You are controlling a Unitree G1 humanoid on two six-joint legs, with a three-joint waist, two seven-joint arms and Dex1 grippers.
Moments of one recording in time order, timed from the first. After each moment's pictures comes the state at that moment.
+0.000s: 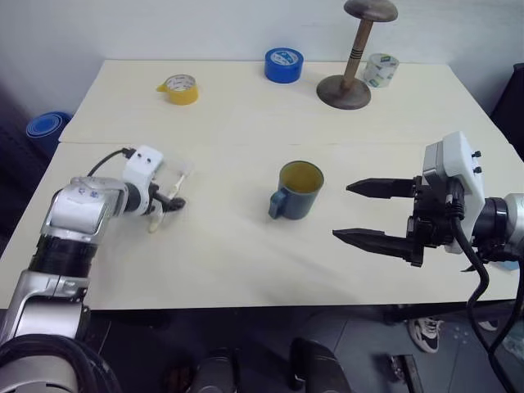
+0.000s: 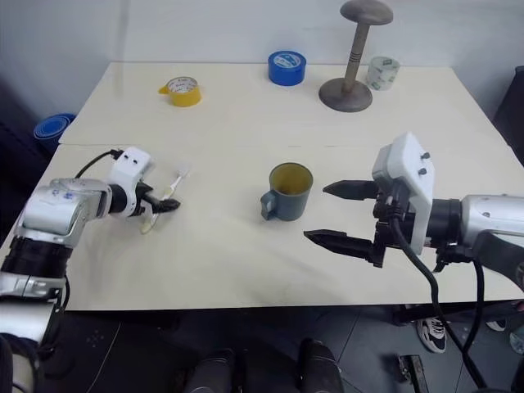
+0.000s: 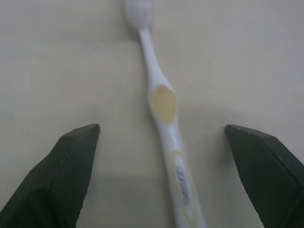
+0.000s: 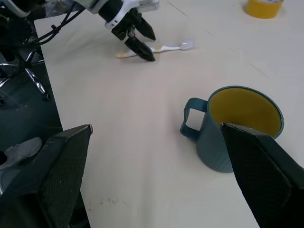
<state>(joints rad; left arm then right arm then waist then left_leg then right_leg) -0.81 0.75 -0.13 0.29 -0.19 0.97 -0.53 -0.42 -1.03 -0.36 -0.66 1.13 1.06 0.71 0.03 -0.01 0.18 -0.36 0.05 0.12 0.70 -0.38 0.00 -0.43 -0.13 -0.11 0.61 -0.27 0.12</state>
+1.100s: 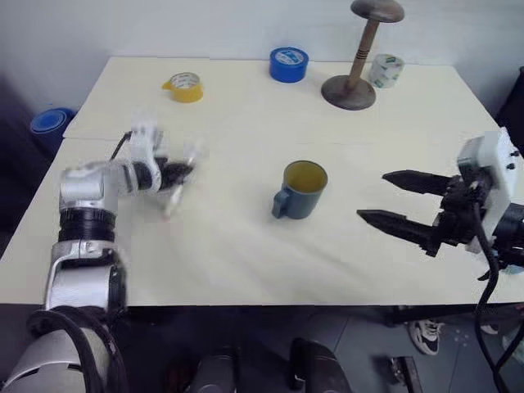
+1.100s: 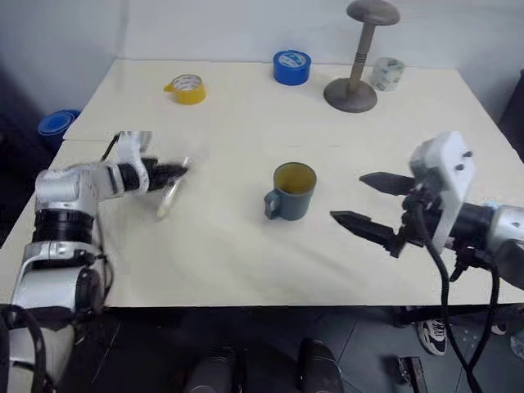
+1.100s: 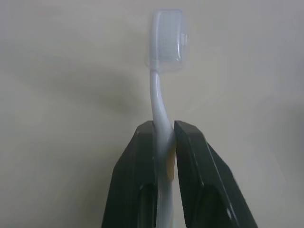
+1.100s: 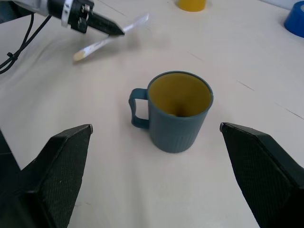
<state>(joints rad) -1.05 0.52 0.22 0.55 -0.35 0.91 -0.63 -0.22 -1.05 -0.57 -0.66 1.24 1.04 0.47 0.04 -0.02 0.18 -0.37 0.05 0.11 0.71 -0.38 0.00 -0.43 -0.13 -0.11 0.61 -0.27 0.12</state>
